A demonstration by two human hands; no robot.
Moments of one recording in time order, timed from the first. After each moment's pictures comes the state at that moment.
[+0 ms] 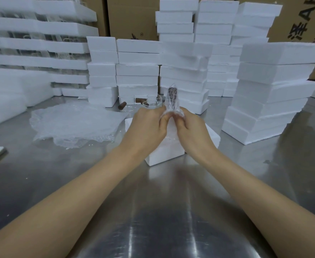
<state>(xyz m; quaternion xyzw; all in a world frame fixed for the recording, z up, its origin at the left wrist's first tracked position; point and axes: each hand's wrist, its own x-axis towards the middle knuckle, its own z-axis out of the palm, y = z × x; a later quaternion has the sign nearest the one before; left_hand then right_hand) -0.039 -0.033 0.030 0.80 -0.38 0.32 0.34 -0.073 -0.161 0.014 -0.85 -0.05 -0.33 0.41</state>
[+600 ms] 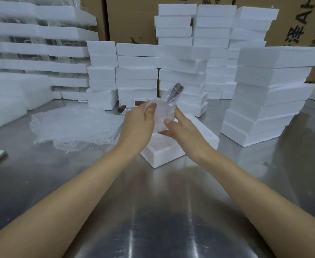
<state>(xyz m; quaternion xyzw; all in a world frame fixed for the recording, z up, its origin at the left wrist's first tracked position) -0.031 -0.030 0.033 0.79 -0.25 0.21 0.51 -0.077 -0.157 0.018 -0.76 -0.16 -0.15 0.62</state>
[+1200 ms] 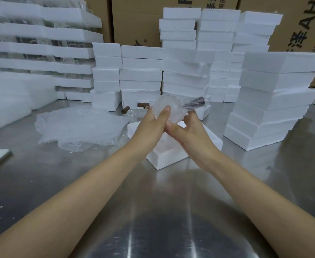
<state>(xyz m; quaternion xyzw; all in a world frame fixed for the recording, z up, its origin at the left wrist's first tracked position) -0.035 -0.038 0.035 0.71 -0.22 -0.05 0.67 -0.074 -0.159 0.014 -0.70 -0.10 -0.17 0.69</state>
